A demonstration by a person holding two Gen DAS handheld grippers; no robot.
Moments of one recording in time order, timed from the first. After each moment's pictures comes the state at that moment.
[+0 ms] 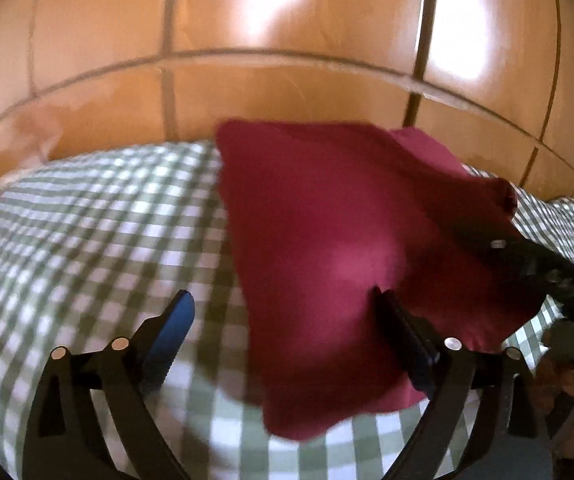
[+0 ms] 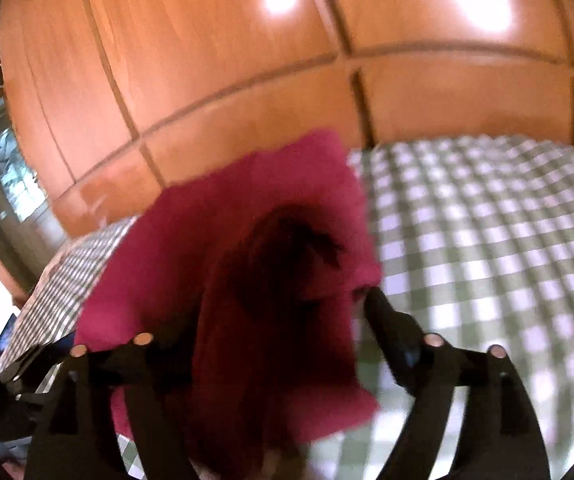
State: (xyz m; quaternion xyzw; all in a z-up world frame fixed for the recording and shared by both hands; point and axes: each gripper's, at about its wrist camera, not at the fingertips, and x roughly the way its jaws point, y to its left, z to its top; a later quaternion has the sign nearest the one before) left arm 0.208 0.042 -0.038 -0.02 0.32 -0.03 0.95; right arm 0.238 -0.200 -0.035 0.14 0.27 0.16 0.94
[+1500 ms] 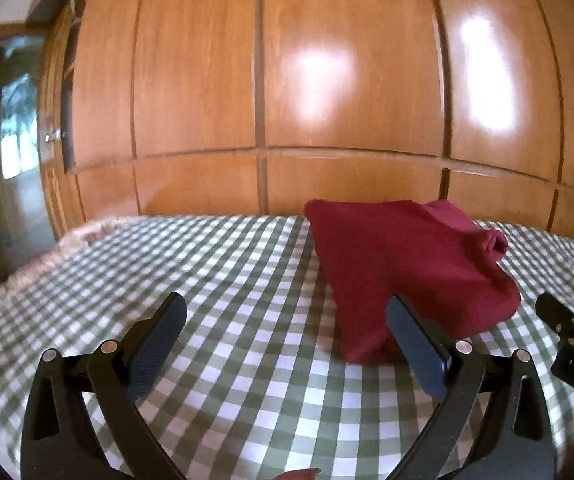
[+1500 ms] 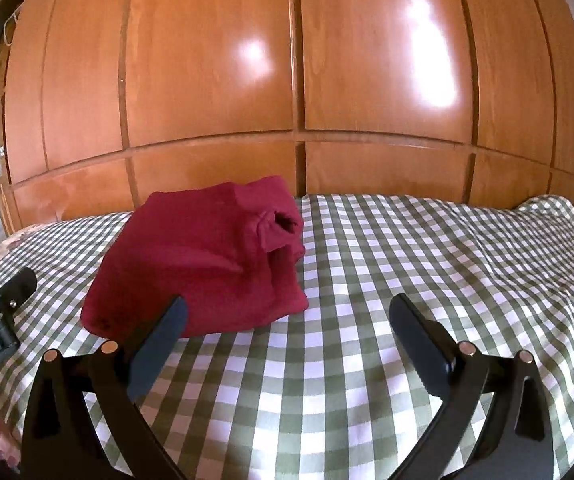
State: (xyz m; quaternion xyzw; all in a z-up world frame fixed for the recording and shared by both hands) left arm 0.098 0.054 -0.007 0.01 0.18 0.08 0.98; right arm 0.102 -0.172 -0.014 0.04 0.20 0.03 0.98
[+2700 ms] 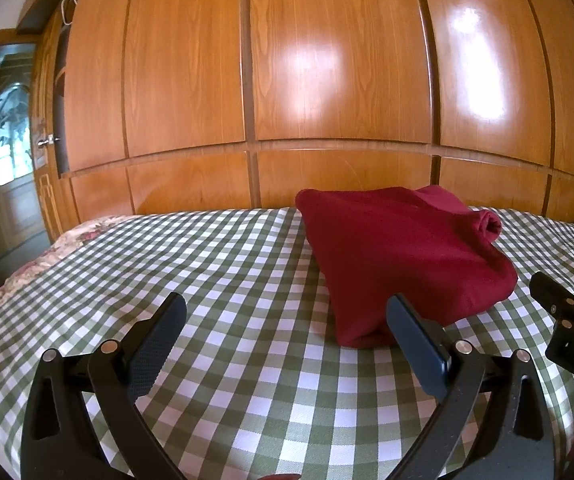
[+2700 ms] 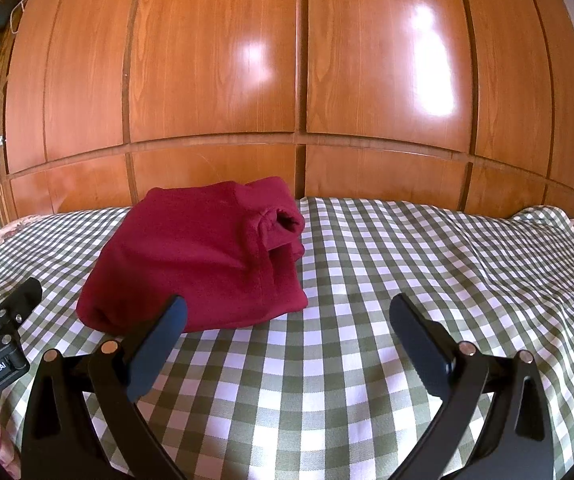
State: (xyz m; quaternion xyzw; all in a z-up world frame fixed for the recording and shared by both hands) left arm 0.095 0.053 -0.019 0.02 0.18 0.08 0.98; right arm 0.103 -0.167 -0.017 0.02 0.20 0.02 0.98
